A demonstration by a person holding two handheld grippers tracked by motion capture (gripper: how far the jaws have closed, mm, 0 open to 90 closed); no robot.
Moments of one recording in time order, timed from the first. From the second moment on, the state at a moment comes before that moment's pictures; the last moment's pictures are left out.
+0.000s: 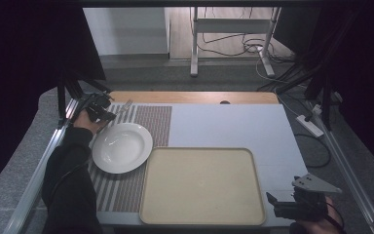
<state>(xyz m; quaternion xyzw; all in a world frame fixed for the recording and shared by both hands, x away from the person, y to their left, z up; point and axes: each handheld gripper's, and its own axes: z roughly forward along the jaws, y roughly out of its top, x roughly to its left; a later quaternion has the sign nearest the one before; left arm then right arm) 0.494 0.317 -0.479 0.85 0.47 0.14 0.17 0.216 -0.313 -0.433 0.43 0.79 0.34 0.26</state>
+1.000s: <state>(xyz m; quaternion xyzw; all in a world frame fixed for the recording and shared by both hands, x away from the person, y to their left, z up) 0.386 0.252 -0.469 0.88 0.40 0.06 0.24 0.214 -0.314 -0.432 0.43 0.79 0.34 0.27</state>
